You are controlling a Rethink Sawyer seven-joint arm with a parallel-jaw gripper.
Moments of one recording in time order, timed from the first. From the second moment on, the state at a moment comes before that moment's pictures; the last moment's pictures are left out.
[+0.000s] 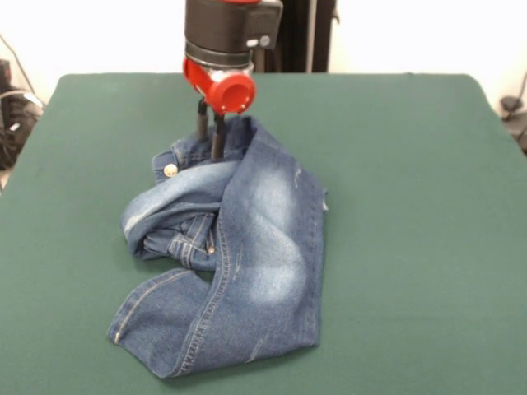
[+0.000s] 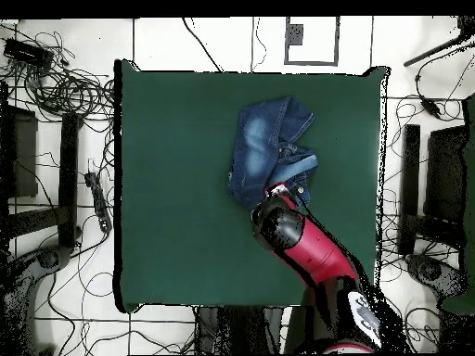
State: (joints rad) arm -0.20 -0.55 -0.17 1.89 0.41 0.06 2.16
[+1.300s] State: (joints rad) arm -0.09 -0.42 -0.27 1.84 0.40 0.05 2.16
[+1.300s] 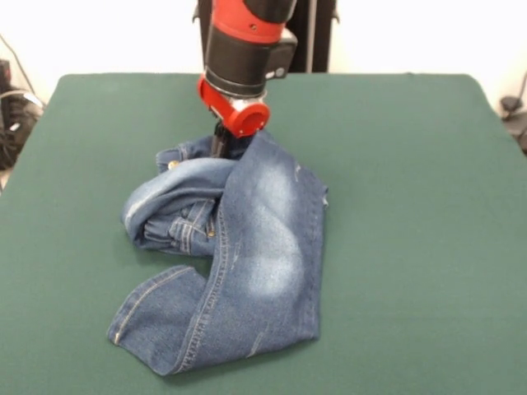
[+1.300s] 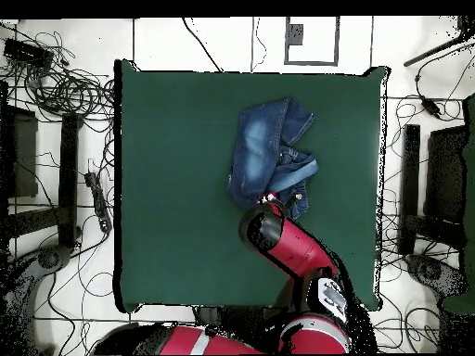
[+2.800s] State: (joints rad) arm -0.05 -0.55 -0.44 1.64 0.22 0.54 2.16
